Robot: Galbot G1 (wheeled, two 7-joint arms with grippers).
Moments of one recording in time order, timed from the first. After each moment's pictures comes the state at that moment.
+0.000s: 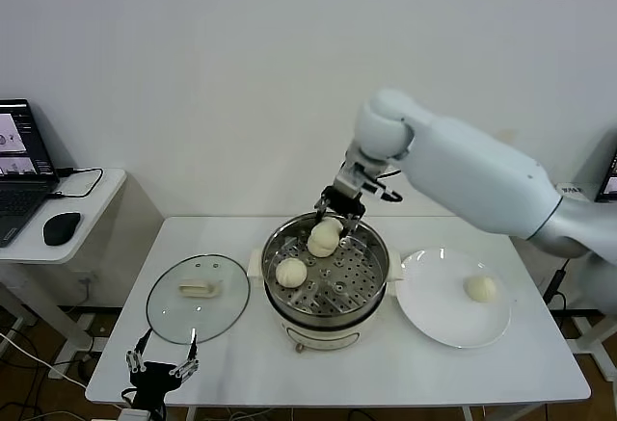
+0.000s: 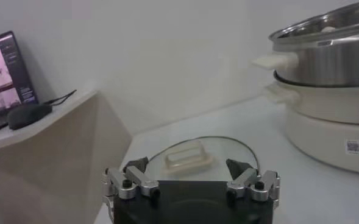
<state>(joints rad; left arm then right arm) 1.73 -1.48 -0.72 -2.05 0.15 0.06 0.08 0.36 1.10 -0.84 1.38 -0.14 0.32 -1.41</state>
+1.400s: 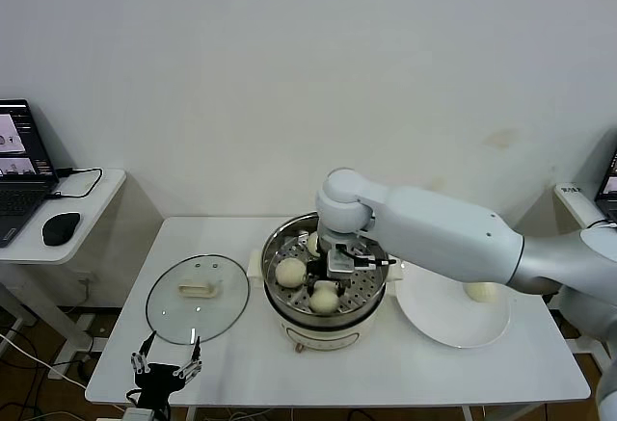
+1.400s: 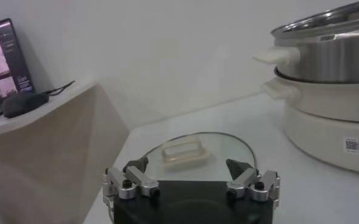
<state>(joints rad) 1.71 -1.49 -0.71 -2.02 0.14 0.07 0.08 0.26 1.12 -0.95 1.52 -0.25 0.50 -1.42</state>
